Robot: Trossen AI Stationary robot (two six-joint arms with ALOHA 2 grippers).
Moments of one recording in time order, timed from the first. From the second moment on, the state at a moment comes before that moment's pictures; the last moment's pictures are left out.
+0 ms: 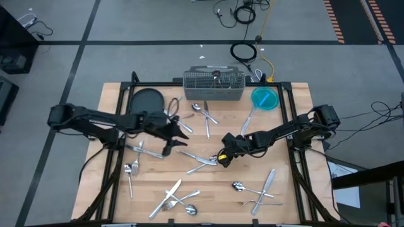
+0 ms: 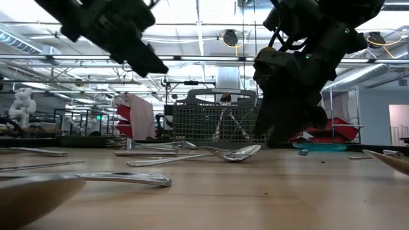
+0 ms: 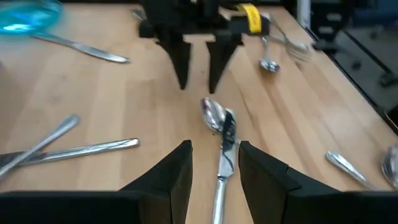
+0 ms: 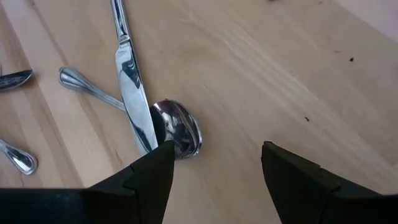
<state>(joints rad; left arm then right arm) 0.05 1.24 0.63 0.06 0.27 0.07 0.19 1.64 0.79 -0.09 0.13 0.96</state>
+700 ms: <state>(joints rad) -0.08 1.59 0.78 0.07 0.24 0.32 0.19 1.31 0.79 -0.45 0.29 0.89</state>
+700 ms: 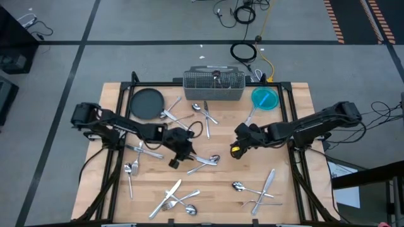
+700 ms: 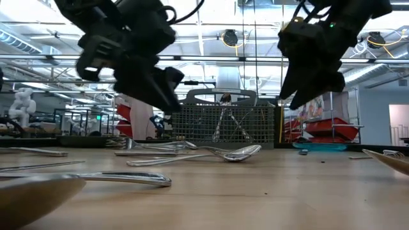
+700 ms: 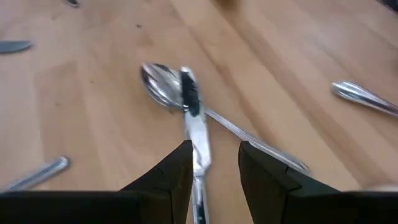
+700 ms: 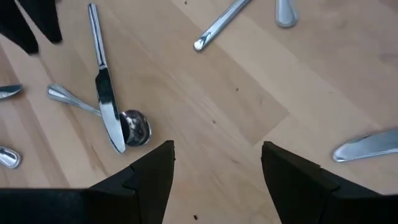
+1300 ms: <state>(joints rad) -0.08 1.79 0.99 -0.16 0.22 0.26 0.26 1.25 0.79 -0.56 0.28 0.83</state>
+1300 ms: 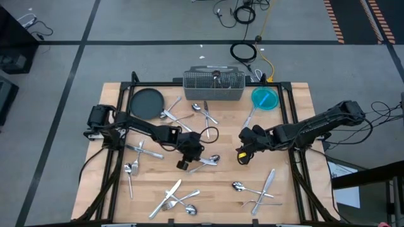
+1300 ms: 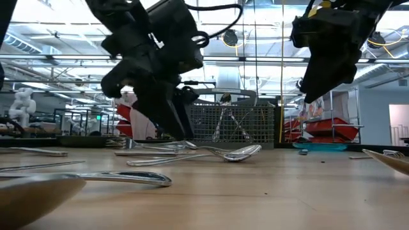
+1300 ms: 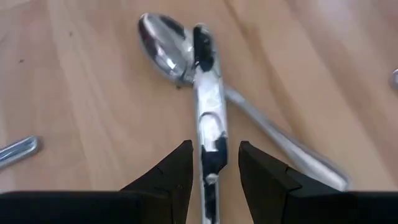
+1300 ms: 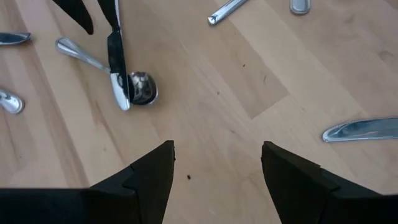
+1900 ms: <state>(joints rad) -0.01 1.79 1.07 -0.25 0.29 0.23 0.28 1.25 0.79 -0.55 0.29 0.82</state>
